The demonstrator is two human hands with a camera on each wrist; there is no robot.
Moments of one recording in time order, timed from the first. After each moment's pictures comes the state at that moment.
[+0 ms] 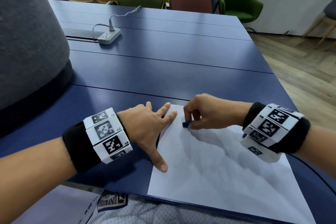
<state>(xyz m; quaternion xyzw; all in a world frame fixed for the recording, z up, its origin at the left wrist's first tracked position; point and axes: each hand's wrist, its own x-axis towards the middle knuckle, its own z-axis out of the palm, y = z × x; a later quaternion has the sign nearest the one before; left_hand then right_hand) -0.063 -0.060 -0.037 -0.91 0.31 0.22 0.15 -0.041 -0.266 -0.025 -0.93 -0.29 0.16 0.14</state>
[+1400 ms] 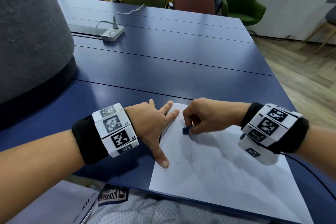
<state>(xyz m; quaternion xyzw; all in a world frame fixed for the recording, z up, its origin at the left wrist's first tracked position) -0.063 -0.061 -0.039 -0.92 0.30 0.23 0.14 -0.051 -0.253 -0.020 -0.93 -0.30 0.21 0.10</state>
